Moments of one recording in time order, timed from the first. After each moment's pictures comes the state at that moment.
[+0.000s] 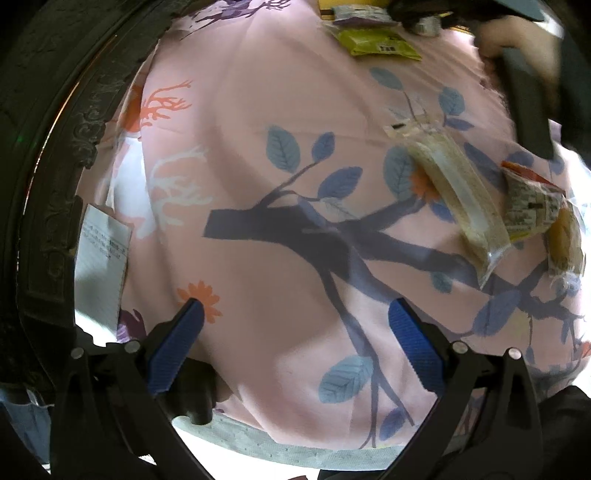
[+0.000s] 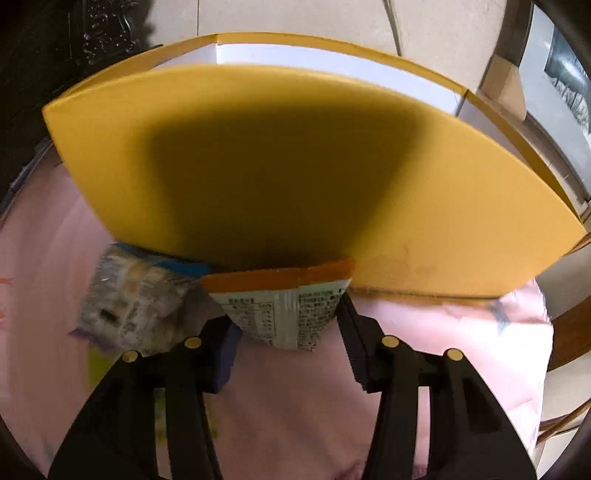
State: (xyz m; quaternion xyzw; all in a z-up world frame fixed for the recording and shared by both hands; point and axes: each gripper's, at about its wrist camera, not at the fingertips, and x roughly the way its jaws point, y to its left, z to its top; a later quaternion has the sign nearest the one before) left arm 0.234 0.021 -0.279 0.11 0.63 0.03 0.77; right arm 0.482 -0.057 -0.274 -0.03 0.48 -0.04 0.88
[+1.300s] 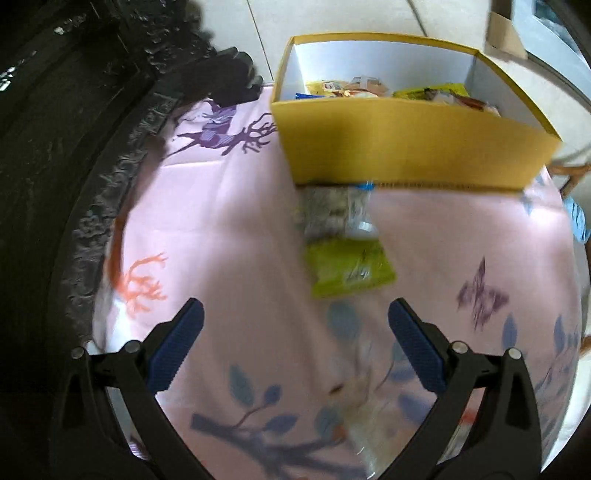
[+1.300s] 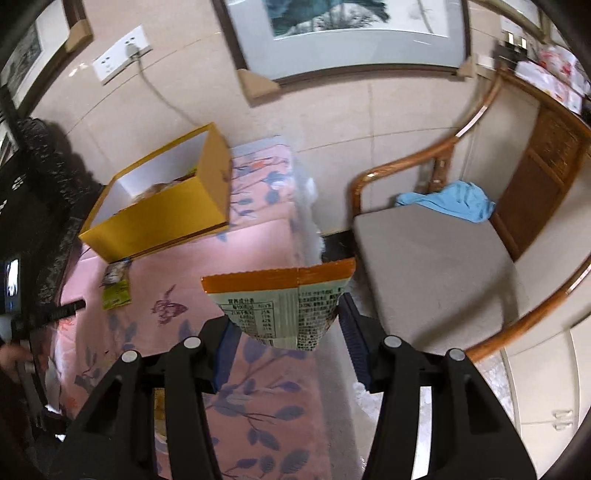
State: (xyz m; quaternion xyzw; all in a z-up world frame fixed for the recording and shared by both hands) left arm 0.398 -0.056 -0.216 0.08 0.54 0.02 0.84; right arm 0.186 -0.347 -0.175 0.18 0.42 -0.11 0.88
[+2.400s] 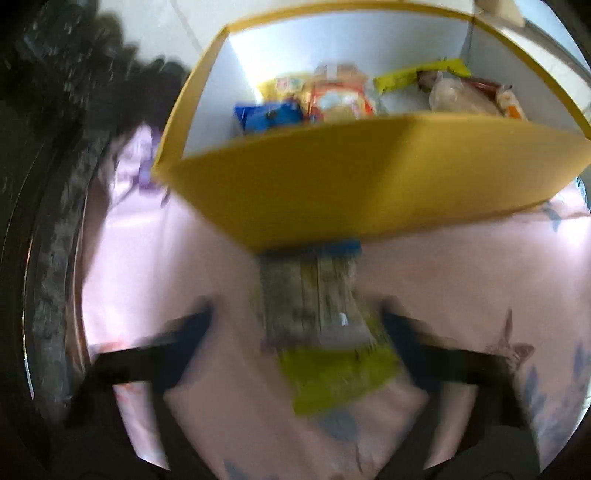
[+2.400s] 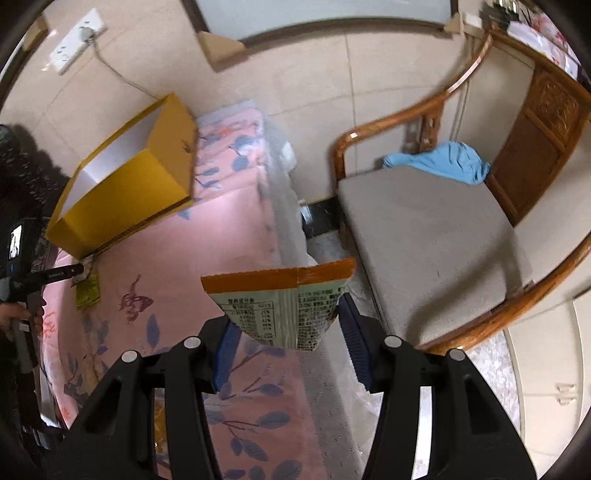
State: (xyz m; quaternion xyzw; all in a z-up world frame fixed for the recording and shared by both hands) left arm 0.486 -0.076 -0.259 0.13 0.55 -0.05 0.82; right arm 0.213 -0.366 -0.224 0.21 0.48 -0.14 0.84
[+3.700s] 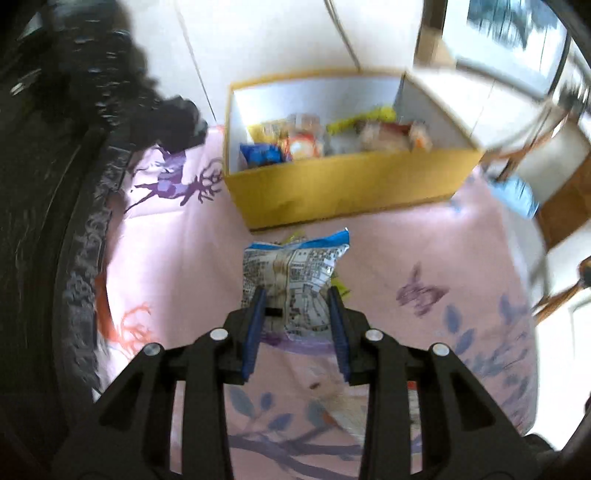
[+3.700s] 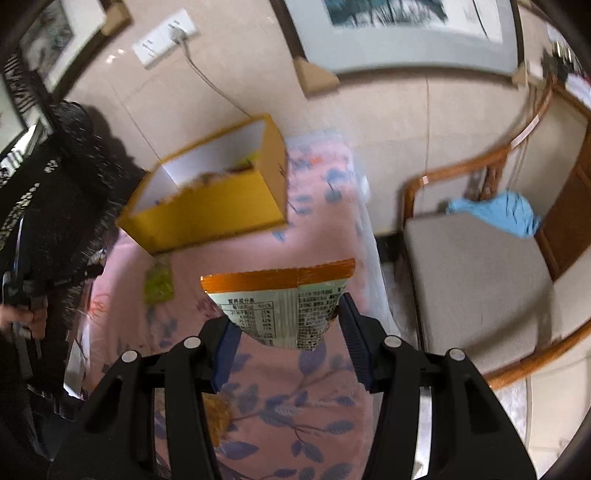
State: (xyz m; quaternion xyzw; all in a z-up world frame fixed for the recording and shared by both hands) left arm 0.371 -0.058 -0.142 0.08 0.49 -0.11 0.86; right arm 0.218 -0.316 -0.159 0.17 0.41 -0.01 0.90
